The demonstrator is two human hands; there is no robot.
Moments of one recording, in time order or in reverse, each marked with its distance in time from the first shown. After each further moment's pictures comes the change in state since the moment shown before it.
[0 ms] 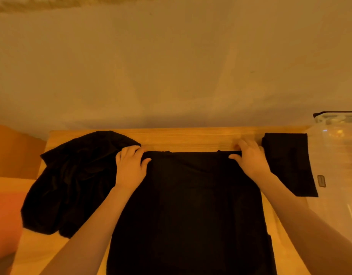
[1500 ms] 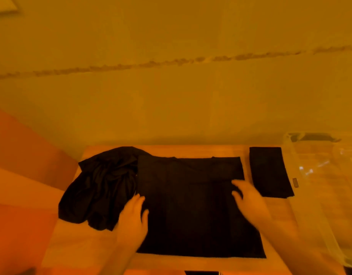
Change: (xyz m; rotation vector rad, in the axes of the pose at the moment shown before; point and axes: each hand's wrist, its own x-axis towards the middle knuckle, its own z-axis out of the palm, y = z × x) left_hand -0.164 -0.009 -0.022 -0.257 0.041 -0.104; right_hand -0.131 -0.010 -0.006 0.283 0.008 0.028
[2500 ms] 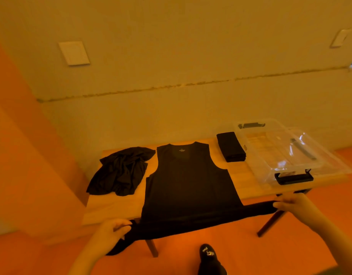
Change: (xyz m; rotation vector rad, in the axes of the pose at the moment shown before) left_hand -0.221 -0.045 -0.163 -0.325 -0.386 -0.023; right_hand -0.344 0.035 -0.069 0.353 0.206 0.145
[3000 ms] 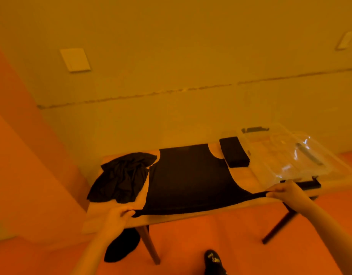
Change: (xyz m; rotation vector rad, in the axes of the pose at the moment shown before) left_hand 0.047 0.023 -0.002 -0.031 0.230 0.130; right_hand 0.052 -0.024 -0.001 -0.015 -0.027 -0.053
